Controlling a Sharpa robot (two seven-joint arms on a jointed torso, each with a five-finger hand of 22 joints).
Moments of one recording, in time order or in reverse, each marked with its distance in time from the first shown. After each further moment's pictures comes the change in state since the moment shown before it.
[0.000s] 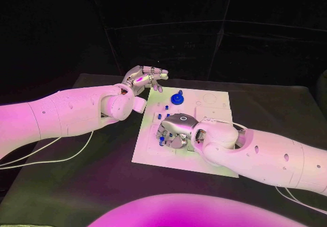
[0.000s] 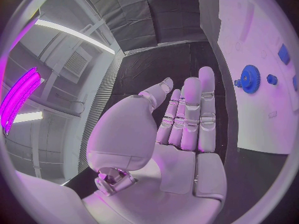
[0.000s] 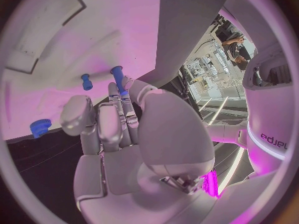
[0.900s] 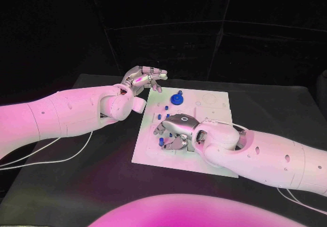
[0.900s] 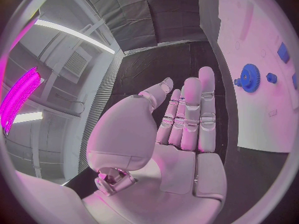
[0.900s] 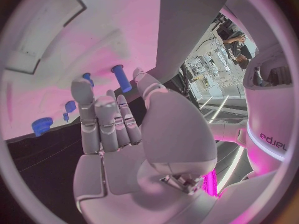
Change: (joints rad) left arm 0.000 -0.001 0.000 -0.002 0.000 0.001 -0.001; left_hand 0.000 0.000 0.000 0.000 0.000 0.000 0.000 0.000 0.000 0.000 0.000 0.005 0.000 -0.004 0.004 0.000 0.000 0.000 0.000 0.000 0.000 -0.001; right arm 0.000 -0.017 -0.008 0.010 0.008 -0.053 -0.003; right_hand -0.067 -0.043 -0.257 0.038 0.052 -0.230 0.002 0.006 0.005 -0.251 0.026 0.040 0.006 -0.089 0.032 -0.139 -0.260 0.040 -0.150 0.024 -0.213 -0.269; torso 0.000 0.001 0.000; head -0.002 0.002
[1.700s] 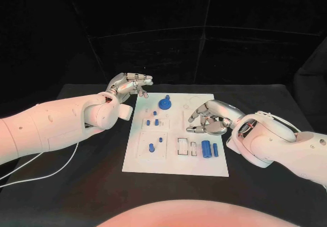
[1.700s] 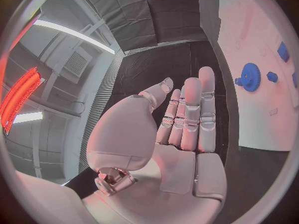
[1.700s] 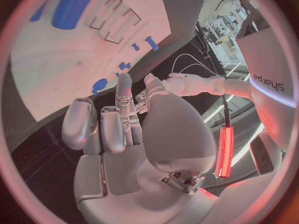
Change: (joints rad) left arm 0.000 -0.011 0.000 0.002 0.000 0.001 -0.001; left_hand 0.000 0.000 0.000 0.000 0.000 0.000 0.000 0.001 0.000 0.000 0.000 0.001 0.000 0.000 0.000 0.000 0.000 0.000 0.000 0.000 0.000 0.000; right arm 0.053 -0.417 0.025 0.230 0.325 -0.217 -0.066; right_hand -0.051 0.053 -0.240 0.197 0.163 0.204 -0.065 0.119 0.033 0.425 -0.099 0.563 0.347 0.088 -0.078 0.240 0.371 -0.048 0.215 -0.078 0.286 0.382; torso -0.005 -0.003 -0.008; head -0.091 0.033
